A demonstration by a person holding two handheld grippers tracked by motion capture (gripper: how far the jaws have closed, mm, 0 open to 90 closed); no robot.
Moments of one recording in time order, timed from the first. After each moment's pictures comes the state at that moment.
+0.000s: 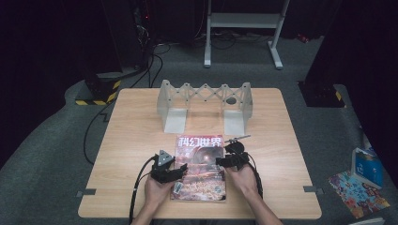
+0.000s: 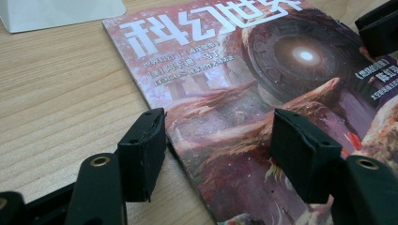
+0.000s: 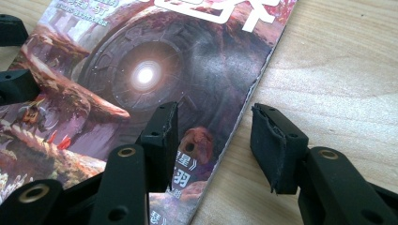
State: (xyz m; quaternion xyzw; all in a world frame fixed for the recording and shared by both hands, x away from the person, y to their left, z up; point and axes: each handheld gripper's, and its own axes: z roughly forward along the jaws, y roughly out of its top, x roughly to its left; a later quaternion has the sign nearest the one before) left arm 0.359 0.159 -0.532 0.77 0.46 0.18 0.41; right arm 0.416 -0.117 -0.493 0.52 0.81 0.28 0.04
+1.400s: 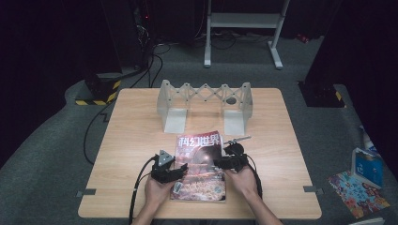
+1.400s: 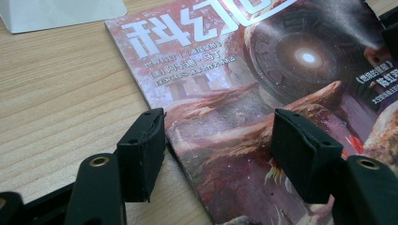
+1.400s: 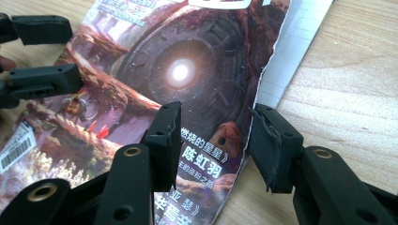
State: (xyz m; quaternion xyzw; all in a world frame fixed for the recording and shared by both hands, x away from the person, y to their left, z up) left arm 0.358 0.158 -0.532 0.76 0.46 0.19 0.41; right arm 0.407 -0.116 -0.487 0.50 0.81 0.31 0.01
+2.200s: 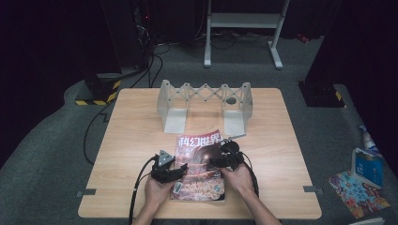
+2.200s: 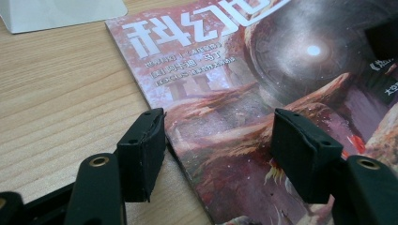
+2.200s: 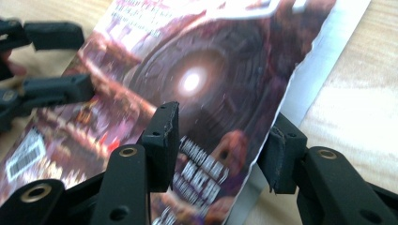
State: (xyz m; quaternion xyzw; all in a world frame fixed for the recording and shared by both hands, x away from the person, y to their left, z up) left arm 0.359 0.158 -0.532 0.76 0.46 0.19 0.41; right arm 0.415 -0.102 -0.486 0.49 0.81 0.31 0.01
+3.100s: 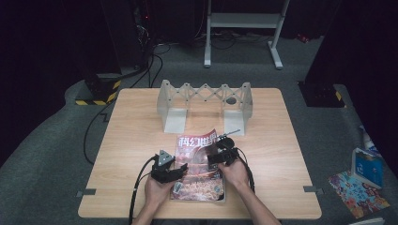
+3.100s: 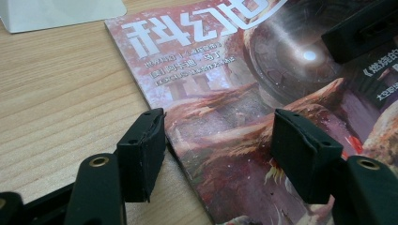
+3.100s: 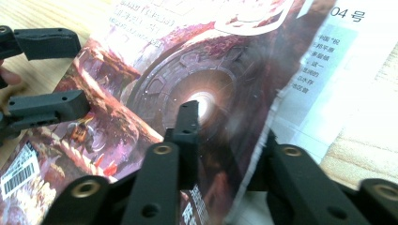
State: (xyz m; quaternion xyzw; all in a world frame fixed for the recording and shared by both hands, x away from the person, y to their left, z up) left arm 0.359 0.159 -0.532 0.76 0.46 0.18 0.41; right arm 0.433 -0.091 -0.493 0.48 0.83 0.30 -0.02
